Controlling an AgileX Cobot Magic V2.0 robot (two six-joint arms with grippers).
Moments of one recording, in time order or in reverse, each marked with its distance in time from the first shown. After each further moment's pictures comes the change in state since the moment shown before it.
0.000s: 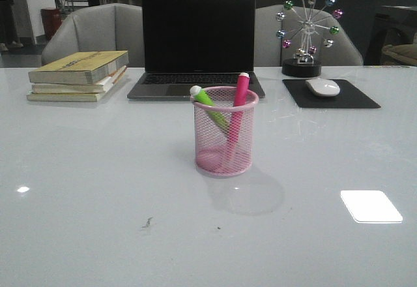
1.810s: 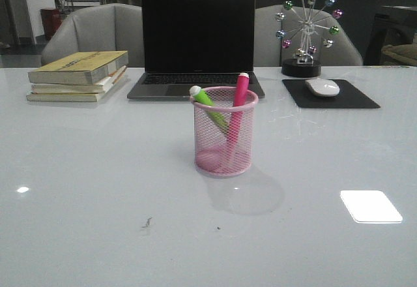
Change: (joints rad) left arm 0.124 -0.603 0.526 0.163 -0.147 -0.122; right arm 0.000 0.000 0.000 0.000 0.002 0.000
